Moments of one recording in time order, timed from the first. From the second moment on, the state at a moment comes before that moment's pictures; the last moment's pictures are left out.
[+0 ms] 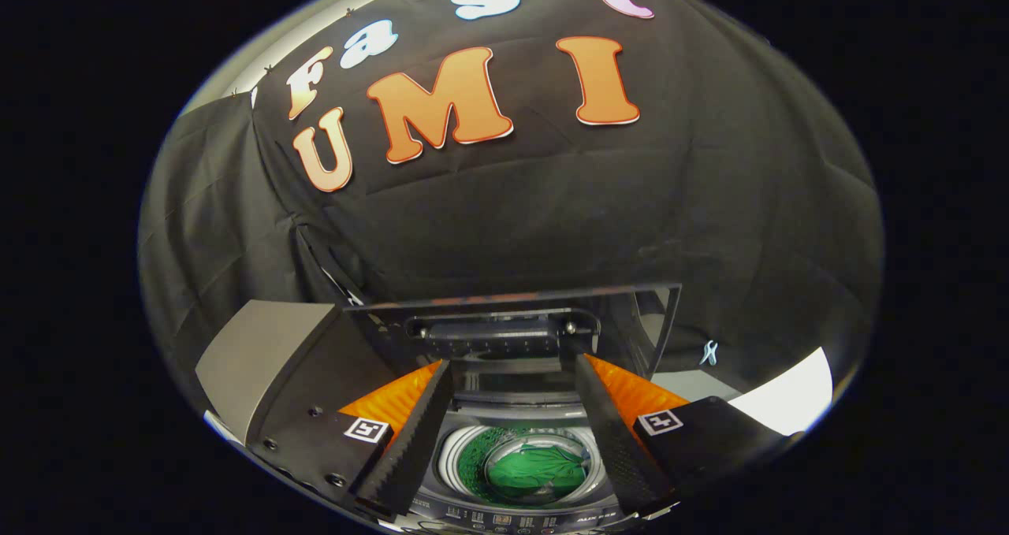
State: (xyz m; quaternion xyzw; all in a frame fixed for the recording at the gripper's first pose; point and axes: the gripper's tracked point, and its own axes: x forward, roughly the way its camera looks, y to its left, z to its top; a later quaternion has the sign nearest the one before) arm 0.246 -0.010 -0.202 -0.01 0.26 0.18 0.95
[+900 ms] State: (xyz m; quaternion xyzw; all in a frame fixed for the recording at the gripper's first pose) arm 0.346 0.017 -0.212 -0.07 0.25 0.15 0.95
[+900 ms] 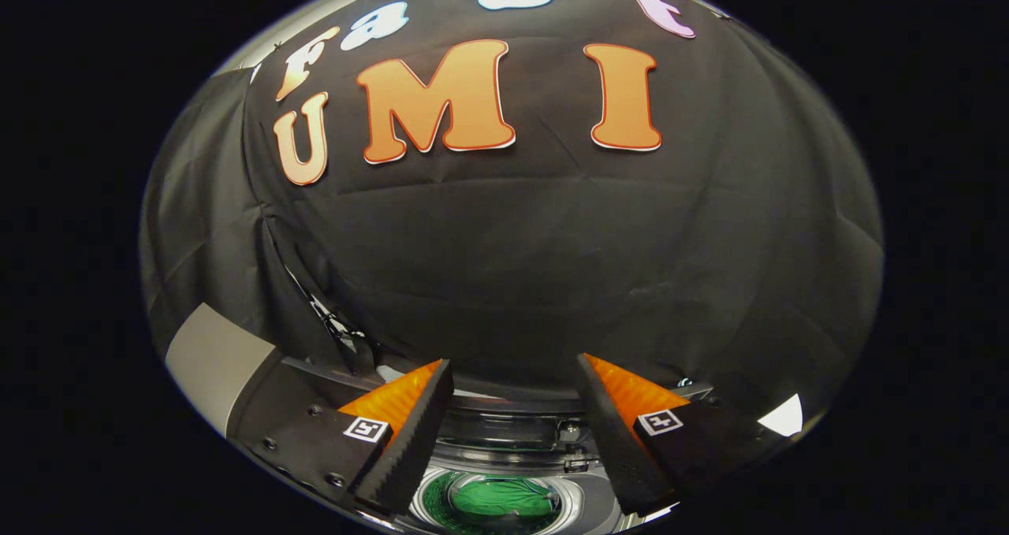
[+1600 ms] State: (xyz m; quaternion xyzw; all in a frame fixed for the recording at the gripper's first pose) arm 0.334 0.017 -0.218 -0.05 0.25 0.17 0.95
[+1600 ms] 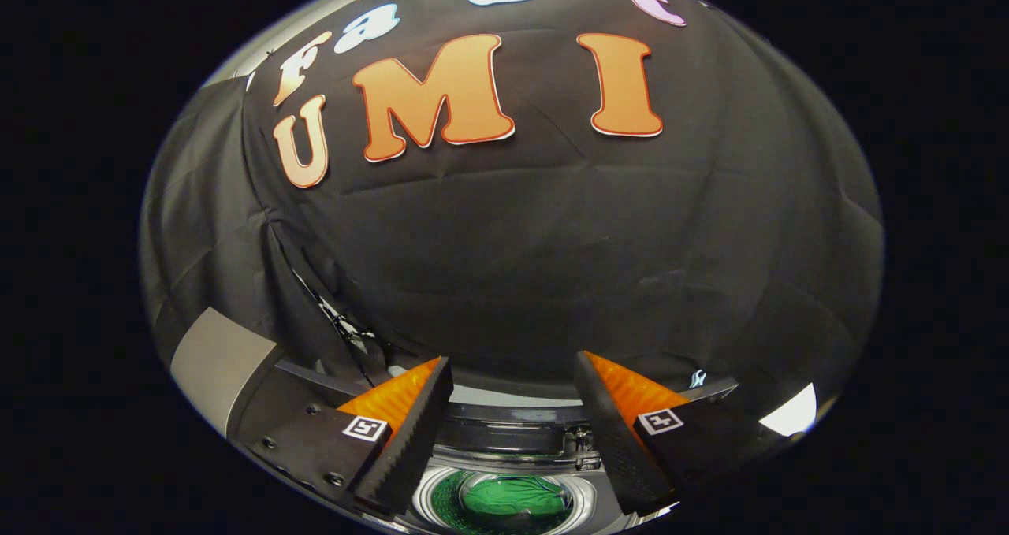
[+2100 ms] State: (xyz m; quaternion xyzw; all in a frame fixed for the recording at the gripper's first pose) arm 0.306 0.010 -0.216 -0.05 0.24 0.15 0.96
